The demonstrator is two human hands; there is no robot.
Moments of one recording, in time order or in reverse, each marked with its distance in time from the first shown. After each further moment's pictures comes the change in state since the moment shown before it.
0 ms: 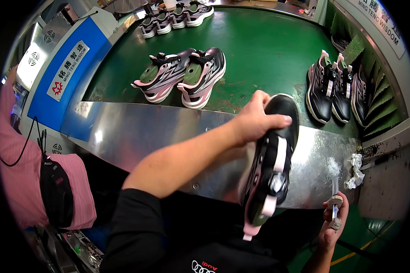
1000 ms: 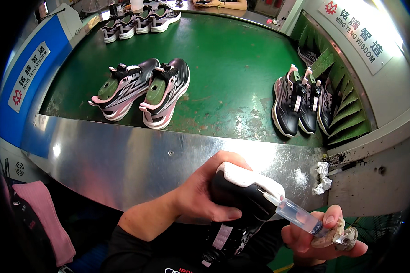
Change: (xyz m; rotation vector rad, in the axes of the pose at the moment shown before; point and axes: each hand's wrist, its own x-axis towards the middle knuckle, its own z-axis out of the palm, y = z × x) left_hand -0.082 0.008 -0.011 -0.520 -0.346 0.378; right_hand 0.040 -0.127 0.094 0.873 -0.665 -0.082
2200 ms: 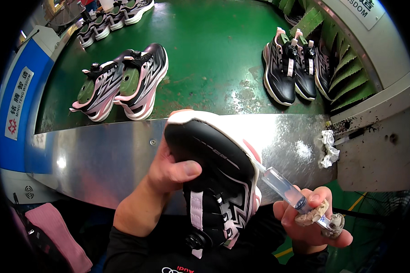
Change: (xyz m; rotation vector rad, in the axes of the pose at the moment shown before) left_hand 0.007 -0.013 -0.017 -0.249 0.247 -0.143; right_hand -0.022 0.031 -0.042 -0.027 0.044 -0.168
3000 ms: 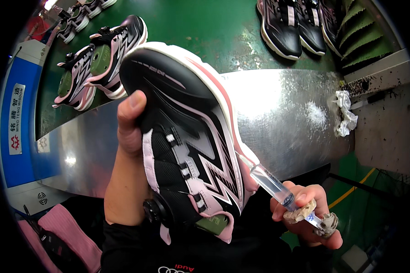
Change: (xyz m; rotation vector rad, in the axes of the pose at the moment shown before) left_hand 0.015 -0.008 -0.022 -0.282 0.066 -0.037; right_hand -0.057 0.026 -0.033 -0.087 0.071 0.130
